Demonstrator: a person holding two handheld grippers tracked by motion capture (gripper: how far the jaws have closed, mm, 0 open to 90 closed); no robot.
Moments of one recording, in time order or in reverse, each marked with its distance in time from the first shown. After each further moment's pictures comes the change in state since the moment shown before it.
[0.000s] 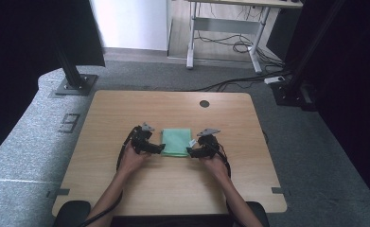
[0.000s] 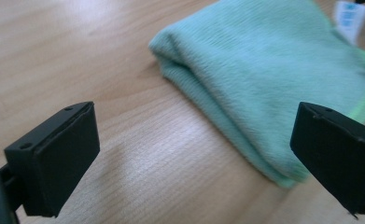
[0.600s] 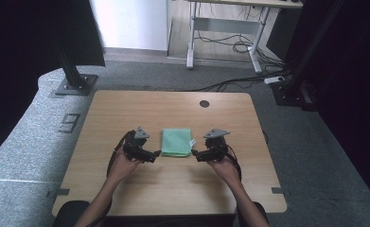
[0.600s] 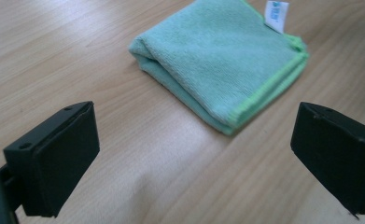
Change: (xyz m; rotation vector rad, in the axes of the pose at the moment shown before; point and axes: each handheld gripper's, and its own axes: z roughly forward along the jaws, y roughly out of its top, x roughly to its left) left arm -0.021 -0.012 -0.057 -0.026 -0.016 0.102; right arm 0.007 0.006 -0.060 -0.050 0.018 -0.076
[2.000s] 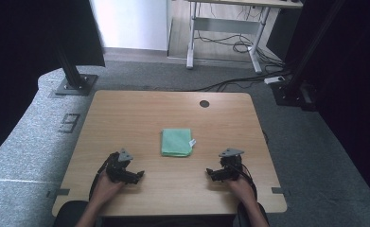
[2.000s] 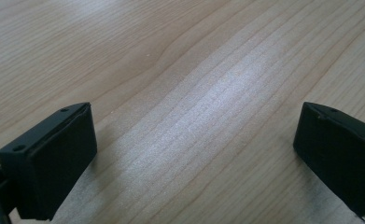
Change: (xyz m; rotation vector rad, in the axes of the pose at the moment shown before) left arm 0.006 -0.089 -0.012 0.095 0.037 -0.053; right arm -0.015 -0.087 -0.012 0.111 -0.044 0.081
